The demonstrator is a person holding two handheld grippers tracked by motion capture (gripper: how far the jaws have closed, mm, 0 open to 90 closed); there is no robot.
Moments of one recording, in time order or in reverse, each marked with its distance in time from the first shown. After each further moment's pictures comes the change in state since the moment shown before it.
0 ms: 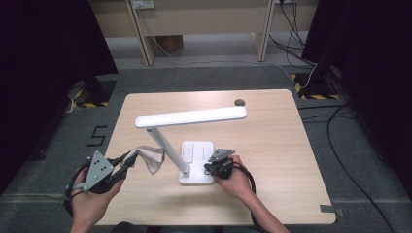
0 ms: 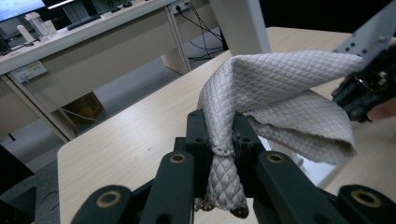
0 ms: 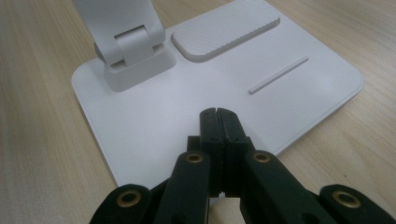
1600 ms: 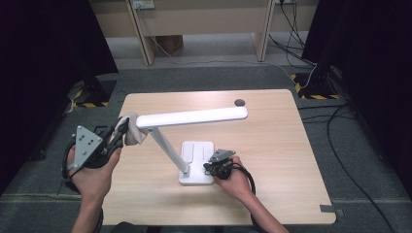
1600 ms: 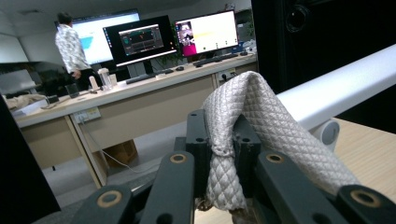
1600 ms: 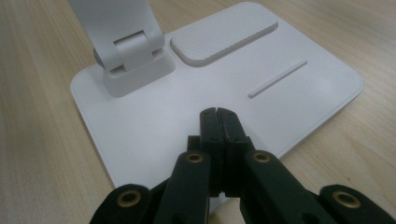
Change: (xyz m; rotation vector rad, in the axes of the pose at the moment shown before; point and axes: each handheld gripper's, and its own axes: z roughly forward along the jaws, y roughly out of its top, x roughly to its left) left arm 0.016 0.058 0.011 -0.258 0.196 -0.079; right arm 0.000 -0.002 0.002 -0.034 -0.005 0.002
